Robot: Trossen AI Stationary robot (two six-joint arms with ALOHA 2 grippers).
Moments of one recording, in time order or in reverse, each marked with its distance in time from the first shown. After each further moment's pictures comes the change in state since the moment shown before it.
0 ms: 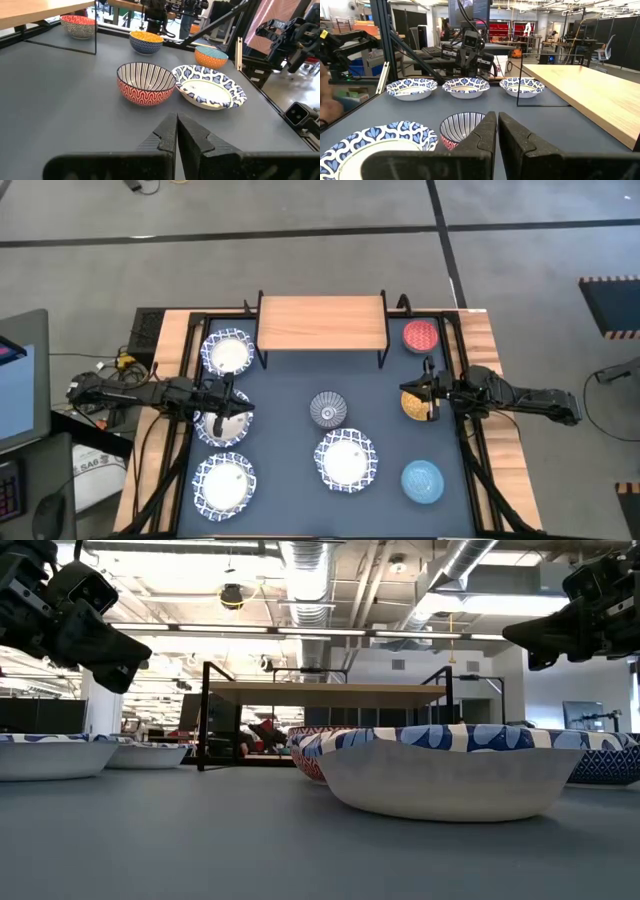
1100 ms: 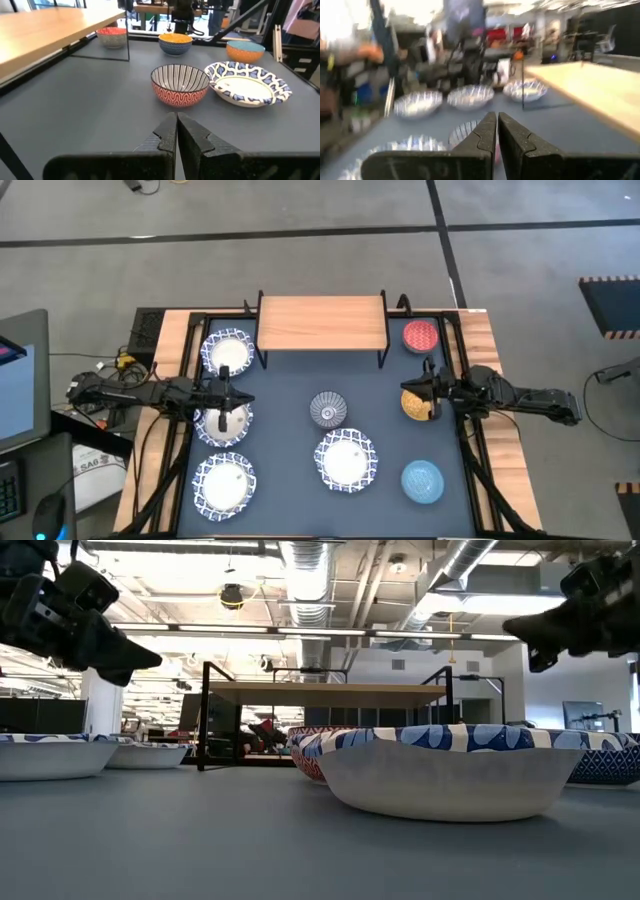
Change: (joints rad) left arm 0.000 0.003 0.025 -0.043 -0.155 0.132; right arm -0.002 0.000 0.000 0.087 0.048 0.183
